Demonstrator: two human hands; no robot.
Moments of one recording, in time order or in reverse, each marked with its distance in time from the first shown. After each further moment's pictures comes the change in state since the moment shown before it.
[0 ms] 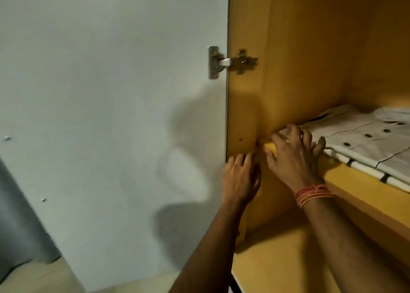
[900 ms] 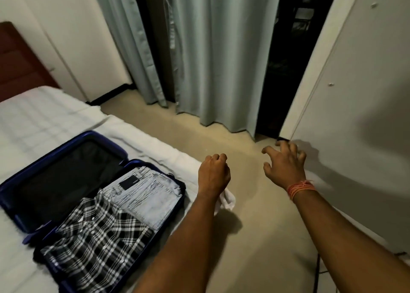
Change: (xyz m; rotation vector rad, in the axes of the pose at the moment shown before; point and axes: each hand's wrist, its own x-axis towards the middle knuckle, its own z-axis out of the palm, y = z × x) left_hand -0.455 -0.245 -0.296 0.544 0.102 -1.059; right_hand -0.307 -0.430 0.049 0.469 -0.505 -0.948
